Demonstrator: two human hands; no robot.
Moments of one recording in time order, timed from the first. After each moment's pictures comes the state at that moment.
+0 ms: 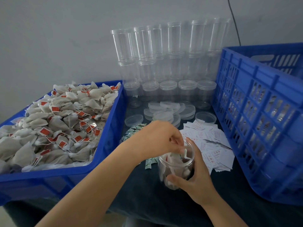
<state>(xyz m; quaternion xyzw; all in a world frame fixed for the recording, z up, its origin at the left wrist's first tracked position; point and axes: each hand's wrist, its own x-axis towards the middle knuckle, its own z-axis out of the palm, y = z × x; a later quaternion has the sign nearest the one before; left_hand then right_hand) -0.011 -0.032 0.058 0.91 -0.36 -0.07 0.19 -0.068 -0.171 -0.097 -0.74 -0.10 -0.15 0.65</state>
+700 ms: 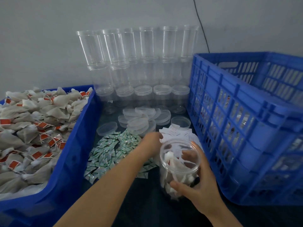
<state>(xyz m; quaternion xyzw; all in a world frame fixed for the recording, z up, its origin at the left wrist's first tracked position) 0.082 -0.119 -0.040 0.95 -0.21 -0.12 0.21 -0.086 -0.230 -0.086 -0.75 -0.03 -0.24 0.61</state>
